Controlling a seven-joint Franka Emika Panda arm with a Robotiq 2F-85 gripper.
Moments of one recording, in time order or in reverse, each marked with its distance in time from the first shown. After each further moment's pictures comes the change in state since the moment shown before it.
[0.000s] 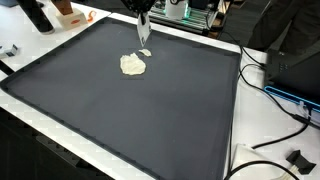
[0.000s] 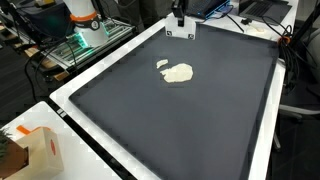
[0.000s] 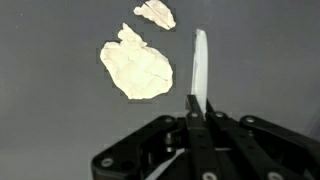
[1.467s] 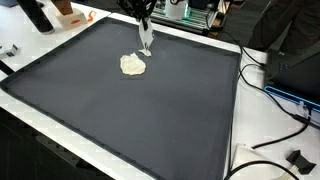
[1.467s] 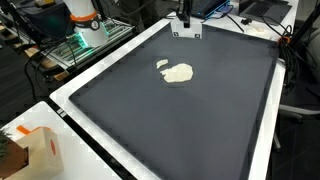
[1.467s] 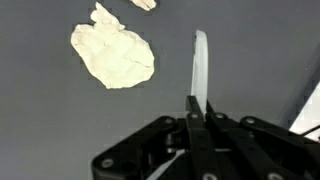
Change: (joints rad) arm 0.003 0.040 -0.021 0.002 0.201 0.065 -0.172
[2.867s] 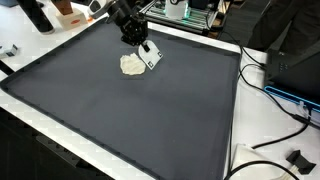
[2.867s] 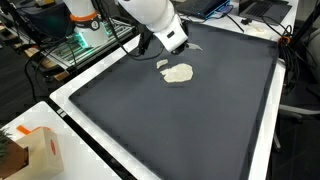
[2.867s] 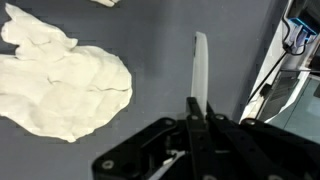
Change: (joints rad) arm -0.128 0.241 -0.040 0.012 0.712 -0.090 -0.610
